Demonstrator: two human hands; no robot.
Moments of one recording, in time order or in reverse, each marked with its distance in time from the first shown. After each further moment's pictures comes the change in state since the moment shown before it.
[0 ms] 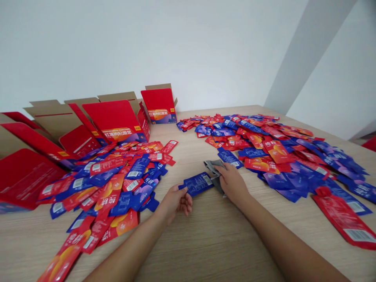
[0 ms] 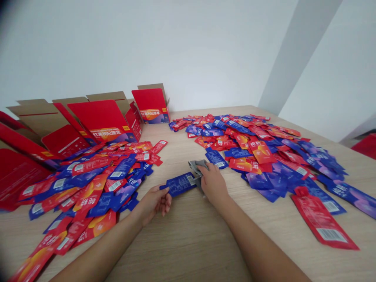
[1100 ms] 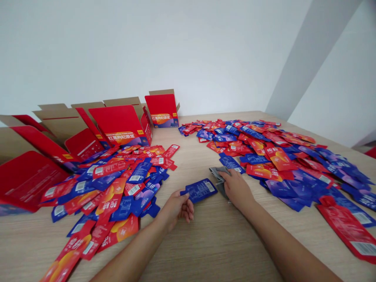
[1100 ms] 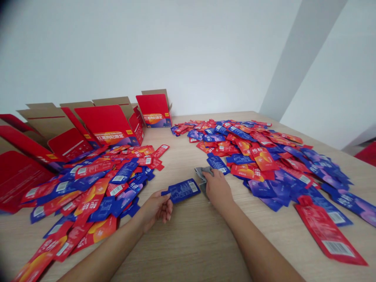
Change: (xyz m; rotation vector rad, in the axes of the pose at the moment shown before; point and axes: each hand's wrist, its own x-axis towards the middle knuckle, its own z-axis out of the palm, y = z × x) left_hand 0.001 -0.001 -0.001 -0.014 -0.027 0.011; right_hand 0.001 0.002 0.001 -0.116 -0.038 0.048
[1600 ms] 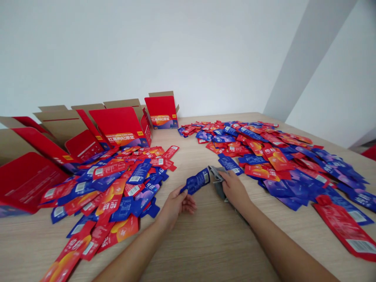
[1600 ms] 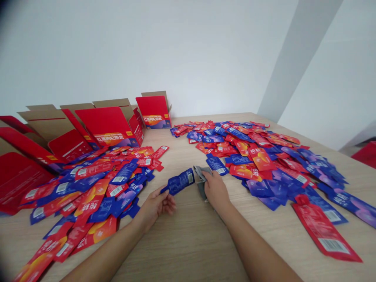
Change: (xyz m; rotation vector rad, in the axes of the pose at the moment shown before) left_hand 0.000 0.001 0.001 -0.100 0.050 0.177; right_hand 0.004 0.010 0.011 0.248 0.066 0.046
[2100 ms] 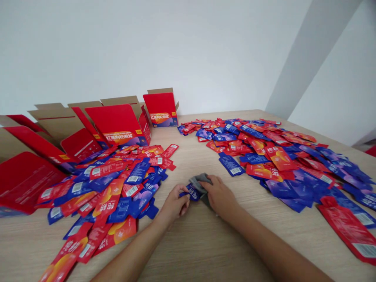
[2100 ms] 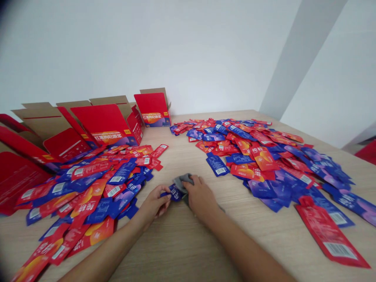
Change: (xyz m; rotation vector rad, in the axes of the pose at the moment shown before) left_hand 0.007 -0.001 -0.002 0.296 0.043 -0.006; right_hand -0.018 -0.042 0.006 -0.114 -0.229 -0.234
